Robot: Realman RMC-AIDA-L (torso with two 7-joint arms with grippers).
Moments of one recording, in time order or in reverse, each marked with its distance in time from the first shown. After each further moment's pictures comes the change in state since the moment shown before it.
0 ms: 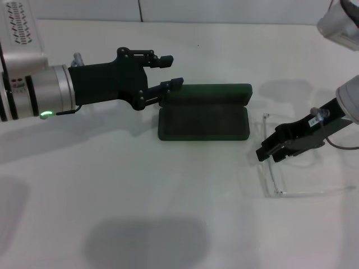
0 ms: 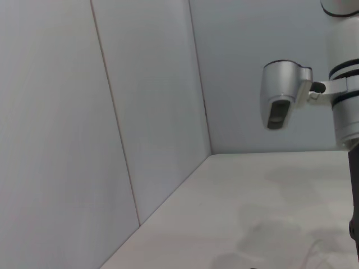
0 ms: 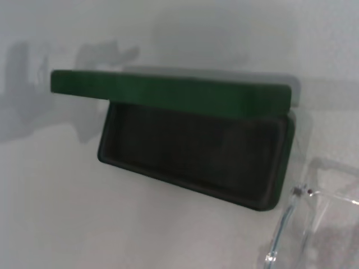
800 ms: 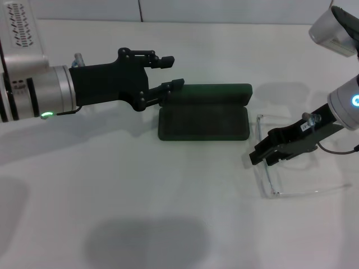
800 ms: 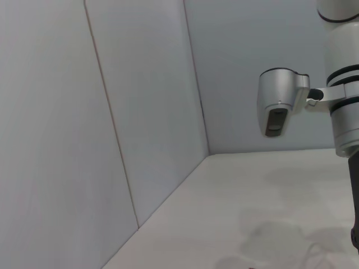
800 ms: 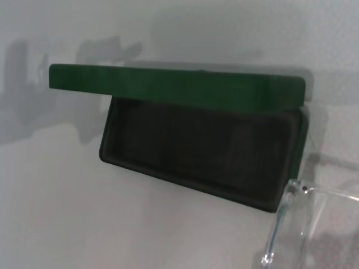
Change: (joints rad) left arm 0.001 0.001 0.000 0.006 0.002 0.000 0.023; right arm -0.007 0.002 -0.055 0.025 0.048 0.047 0.010
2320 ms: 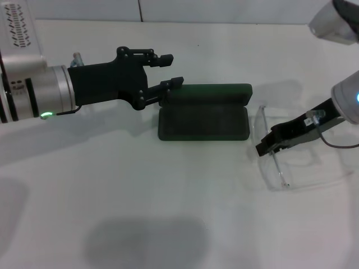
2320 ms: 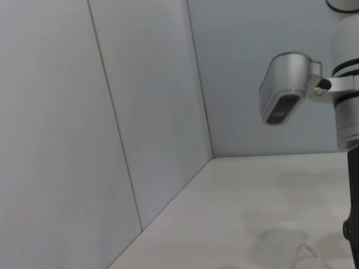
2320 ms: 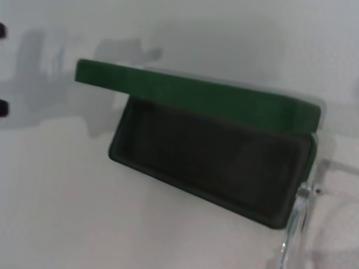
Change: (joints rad) left arm 0.006 -0.001 -0.002 0.001 -0.014 0.002 0.002; right arm -0.072 -0.005 -0.090 -0.175 0.026 0.003 -0.035
